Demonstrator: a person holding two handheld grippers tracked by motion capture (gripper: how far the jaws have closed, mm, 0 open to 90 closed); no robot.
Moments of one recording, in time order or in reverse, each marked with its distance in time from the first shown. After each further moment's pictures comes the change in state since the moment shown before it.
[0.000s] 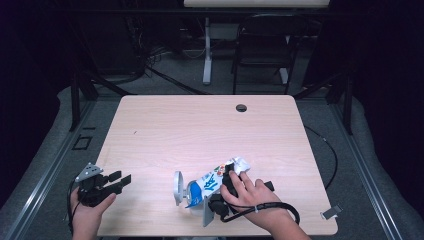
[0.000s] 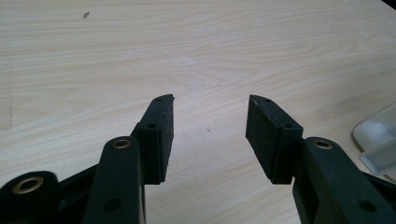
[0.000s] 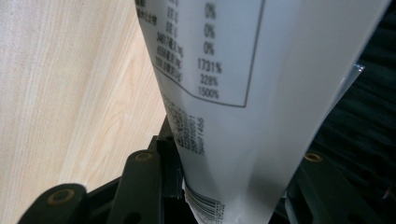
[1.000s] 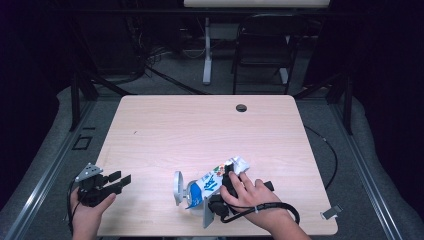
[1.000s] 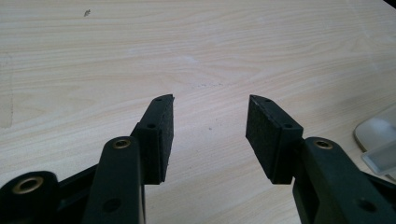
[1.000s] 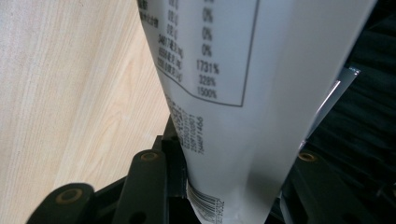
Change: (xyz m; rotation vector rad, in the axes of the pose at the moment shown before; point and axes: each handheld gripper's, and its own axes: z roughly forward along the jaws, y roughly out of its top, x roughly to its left) left arm 0.001 -0.001 0.001 0.007 0.001 -0.006; right arm 0.000 0.000 -0.002 -0.004 -0.008 -0.008
